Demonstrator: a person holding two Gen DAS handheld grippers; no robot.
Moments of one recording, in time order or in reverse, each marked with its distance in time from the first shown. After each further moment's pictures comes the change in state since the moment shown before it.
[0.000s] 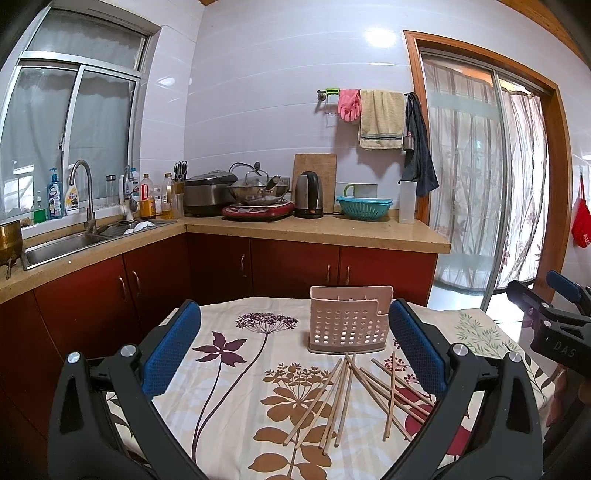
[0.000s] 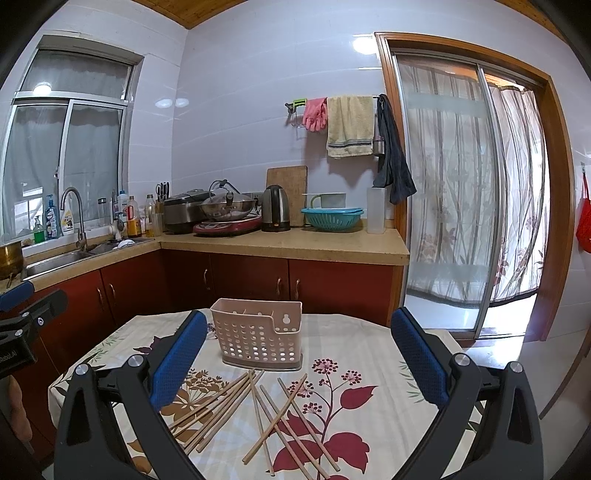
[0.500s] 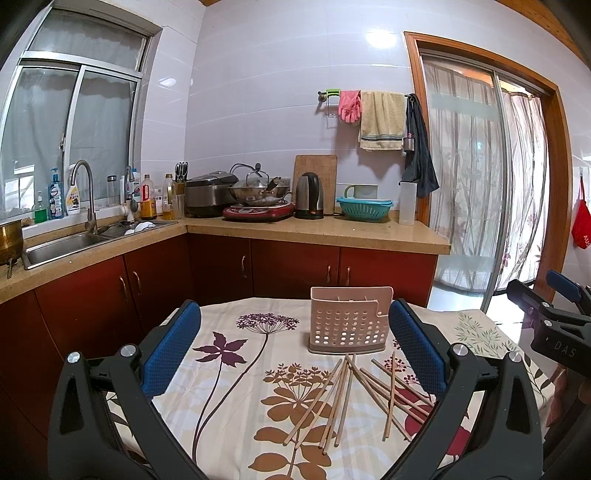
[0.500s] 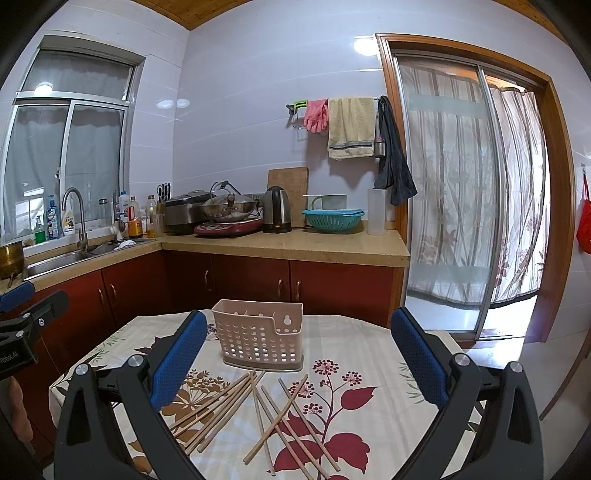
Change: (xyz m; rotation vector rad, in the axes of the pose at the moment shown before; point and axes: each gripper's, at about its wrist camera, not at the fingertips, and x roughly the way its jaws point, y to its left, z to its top) left arm 0.000 0.001 0.000 0.000 0.000 -0.001; right arm 0.000 0.001 0.001 -0.001 0.000 0.002
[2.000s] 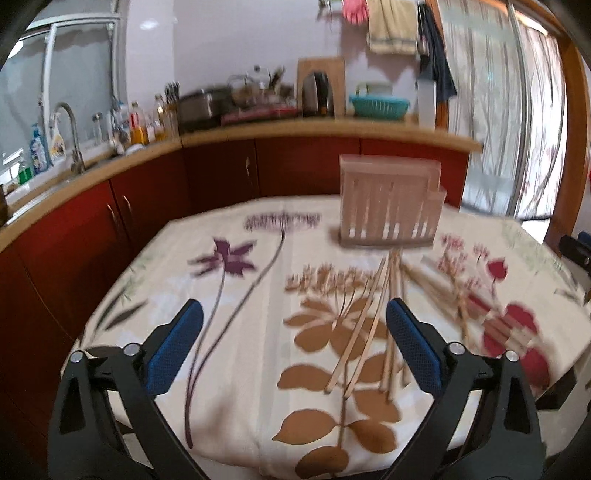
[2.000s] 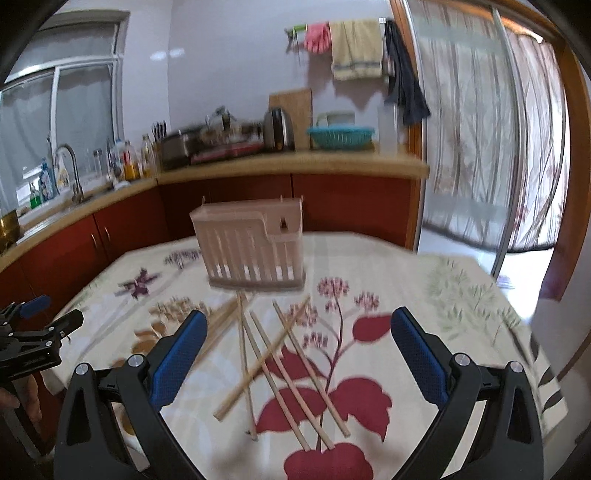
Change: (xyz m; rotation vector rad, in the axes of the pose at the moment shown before) left arm 0.115 0.032 -0.122 0.070 0.332 0.021; right arm 0.084 -0.023 -0.092 0.019 0.277 0.051
